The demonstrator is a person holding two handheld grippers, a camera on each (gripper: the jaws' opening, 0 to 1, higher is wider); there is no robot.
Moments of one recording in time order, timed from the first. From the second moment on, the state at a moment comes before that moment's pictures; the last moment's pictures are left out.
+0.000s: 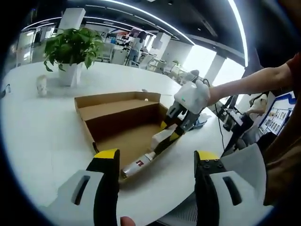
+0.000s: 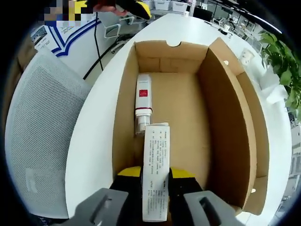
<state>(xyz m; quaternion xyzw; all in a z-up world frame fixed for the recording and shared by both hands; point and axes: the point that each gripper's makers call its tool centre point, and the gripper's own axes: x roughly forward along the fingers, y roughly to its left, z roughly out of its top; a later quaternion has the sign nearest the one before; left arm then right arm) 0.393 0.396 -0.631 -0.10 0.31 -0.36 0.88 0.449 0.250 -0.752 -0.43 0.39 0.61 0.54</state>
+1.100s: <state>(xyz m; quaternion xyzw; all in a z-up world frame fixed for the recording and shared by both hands) 0.399 0.383 -0.618 -0.09 0.29 -0.37 0.88 0.444 0.251 -0.671 -0.43 0.34 0.60 0.58</state>
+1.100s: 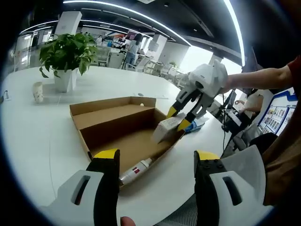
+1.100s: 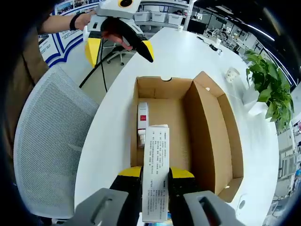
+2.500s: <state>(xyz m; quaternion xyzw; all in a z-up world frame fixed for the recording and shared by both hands) 0.393 0.325 -0.610 -0.06 0.30 -0.42 0.85 0.412 0.101 -0.670 -0.39 0.40 0.53 0.64</state>
